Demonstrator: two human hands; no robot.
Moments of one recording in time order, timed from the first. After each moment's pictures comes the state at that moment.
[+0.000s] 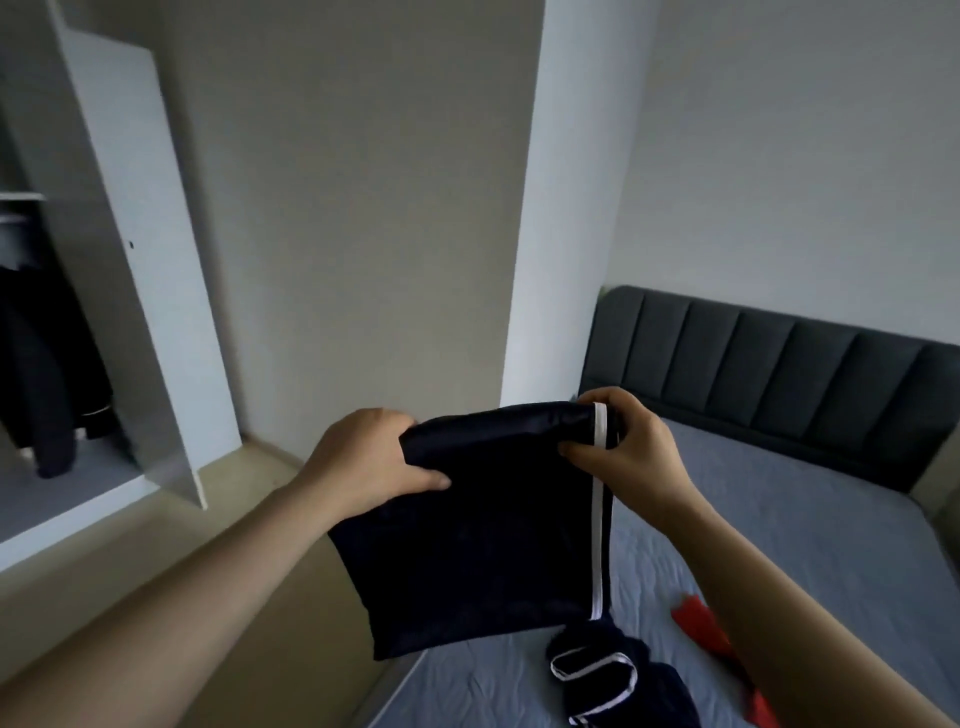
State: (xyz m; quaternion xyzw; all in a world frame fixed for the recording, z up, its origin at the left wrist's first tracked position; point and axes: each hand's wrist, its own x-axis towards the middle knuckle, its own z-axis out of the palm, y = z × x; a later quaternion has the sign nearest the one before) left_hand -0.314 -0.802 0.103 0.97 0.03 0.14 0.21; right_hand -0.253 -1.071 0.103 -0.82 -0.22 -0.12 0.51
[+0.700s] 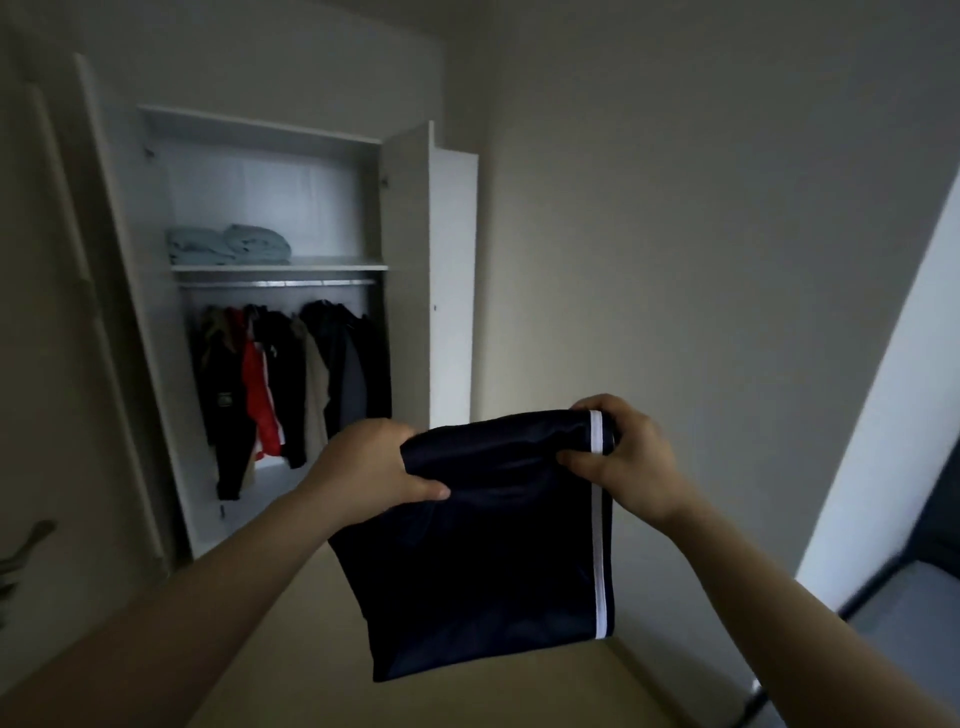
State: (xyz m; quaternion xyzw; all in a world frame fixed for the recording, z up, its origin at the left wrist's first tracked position) left_hand -0.357 -0.500 0.144 0.93 0.25 0.21 0.17; right_hand -0.163 -0.703 0.150 -0.71 -0.46 0.01 0.52
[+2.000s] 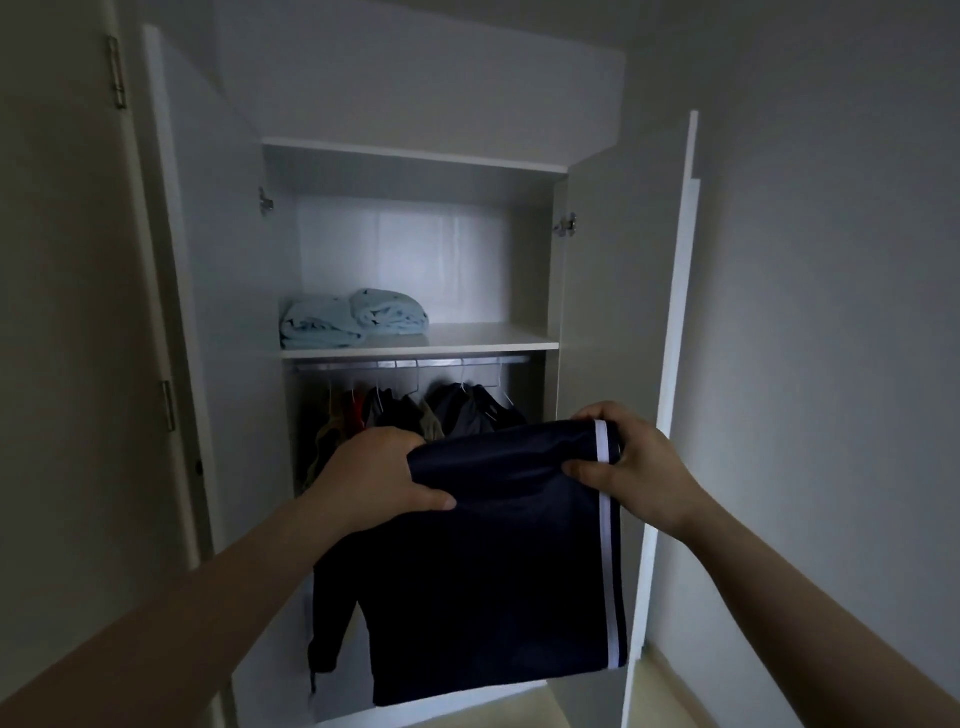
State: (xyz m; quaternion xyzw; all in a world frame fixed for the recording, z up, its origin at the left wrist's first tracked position) left_hand -0.254 0.193 0.191 0.90 0.32 0.25 0.13; right_hand -0.009 0.042 0.191 -0.63 -0.59 0.05 0.50
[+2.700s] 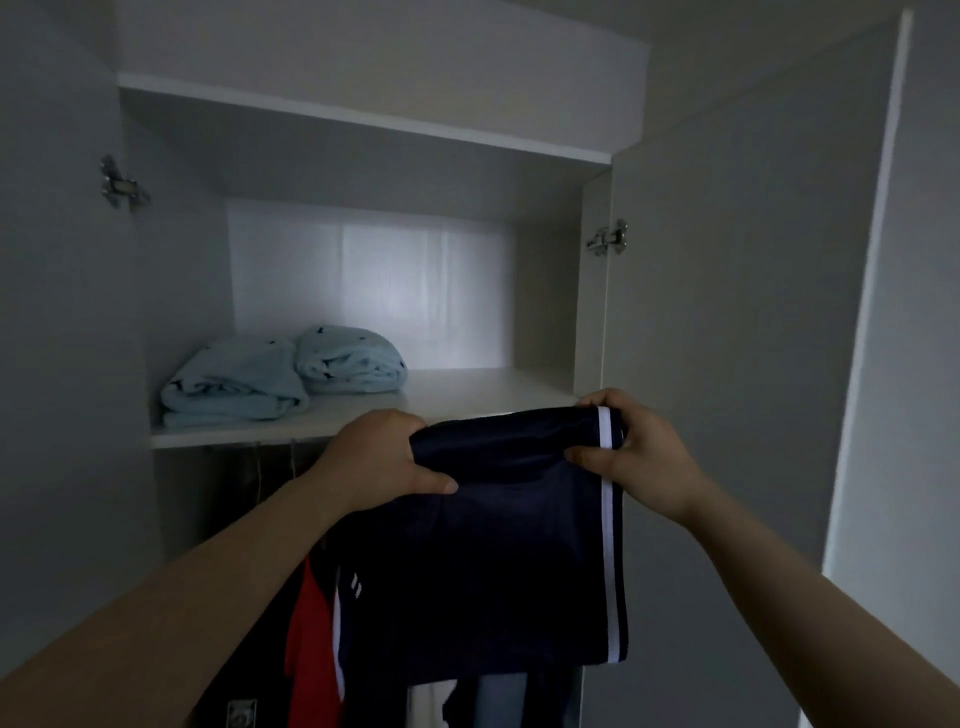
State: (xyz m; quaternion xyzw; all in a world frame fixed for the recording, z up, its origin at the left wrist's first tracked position) left_hand -0.070 0.553 0.234 0.91 0.30 0.27 0.13; right_hand 0.162 0.390 0.232 -0.62 -0.58 0.04 0.53
